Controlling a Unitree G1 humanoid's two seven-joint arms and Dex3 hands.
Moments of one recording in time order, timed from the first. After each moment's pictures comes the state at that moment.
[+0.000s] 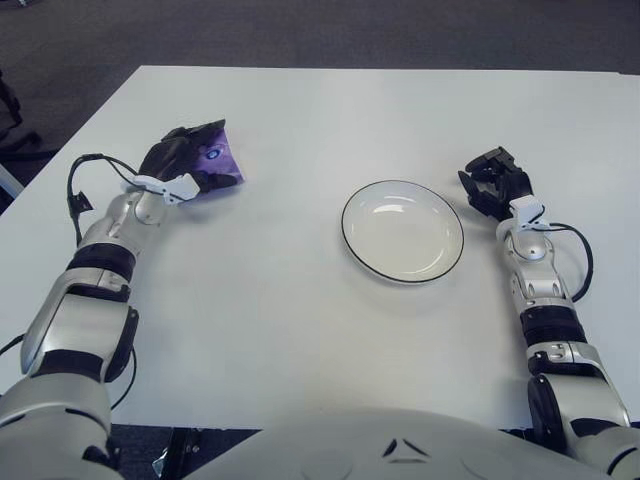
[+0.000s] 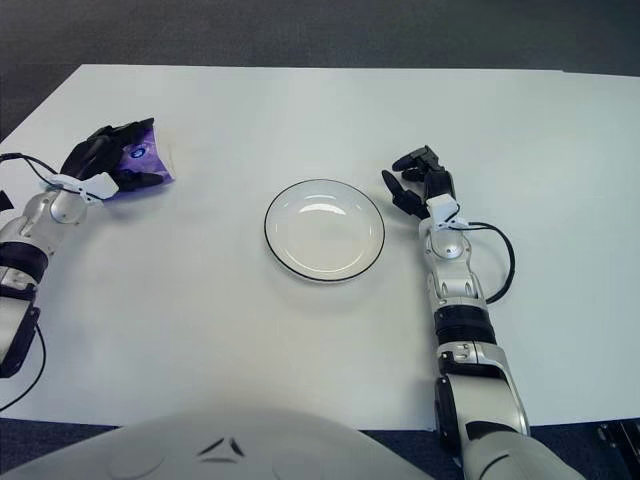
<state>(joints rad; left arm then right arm) -0.69 0.64 -0.25 1.07 0.53 -0.63 0.25 -0.31 -0.29 -0.09 0.46 -0.05 -0.17 -0.06</state>
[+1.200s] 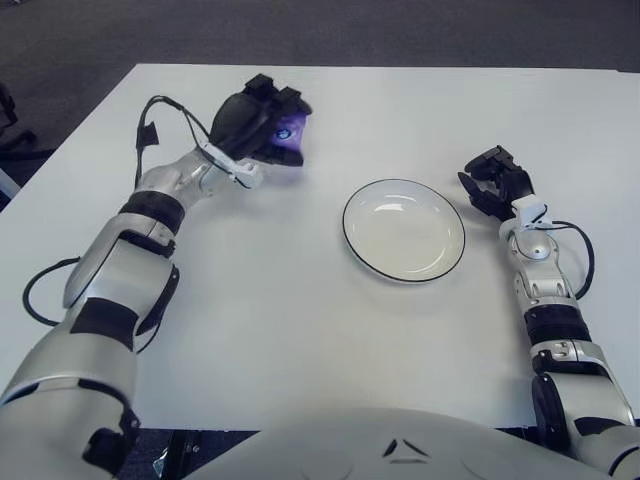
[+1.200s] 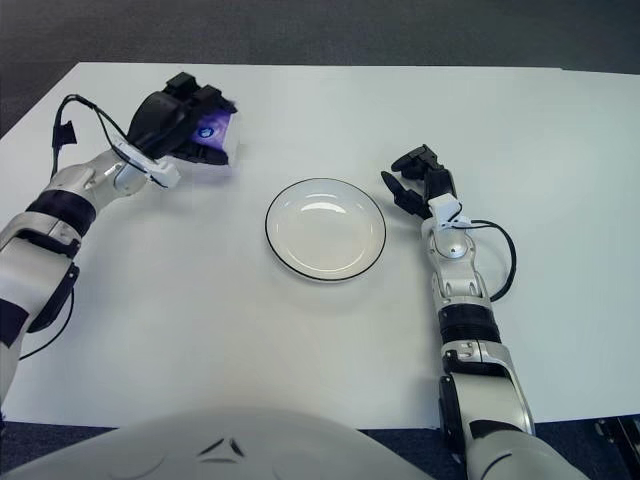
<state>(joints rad) -0.98 0.51 -0.49 1.04 0.85 -0.87 0.70 -0.32 -0.31 -0.09 0.48 -0.05 -0.21 -0.02</state>
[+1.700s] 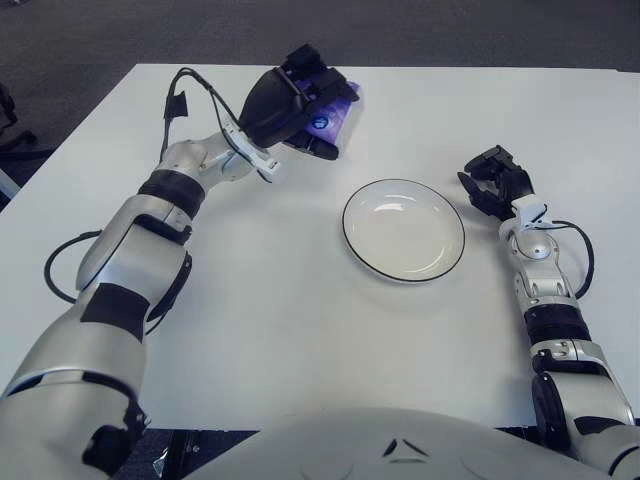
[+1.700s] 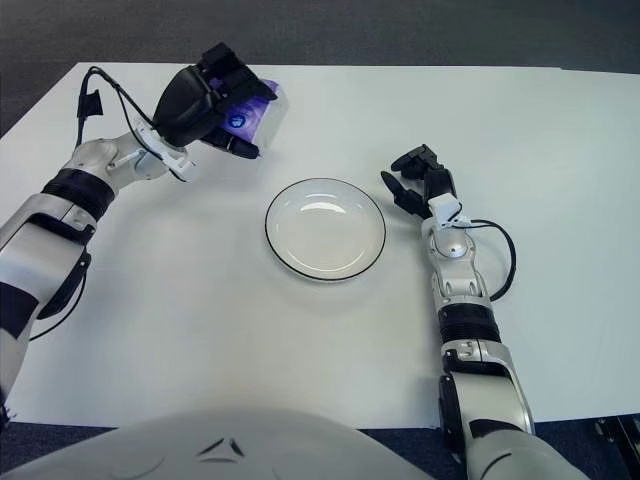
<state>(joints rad) -1.06 0.46 -0.54 0.89 0.99 -0.93 0.88 -0.32 -0.32 -0.09 0.48 -0.05 -0.21 -0.02</state>
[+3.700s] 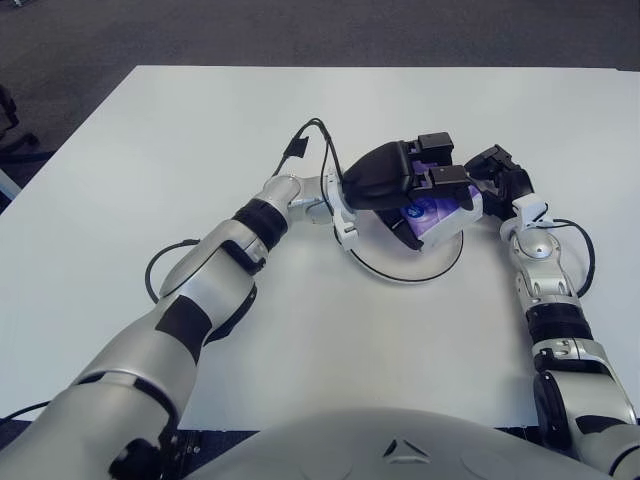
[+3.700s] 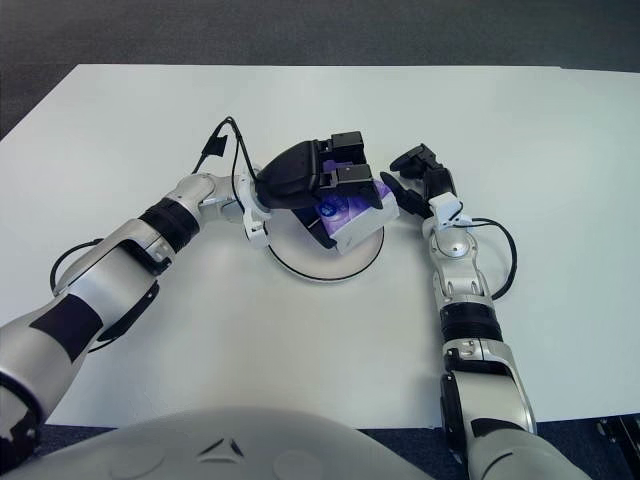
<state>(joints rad) -0.97 0.14 -0.66 0.84 0.87 -1.15 0.58 -0.33 -0.32 -0.09 0.49 -0.05 -0.22 0.01</state>
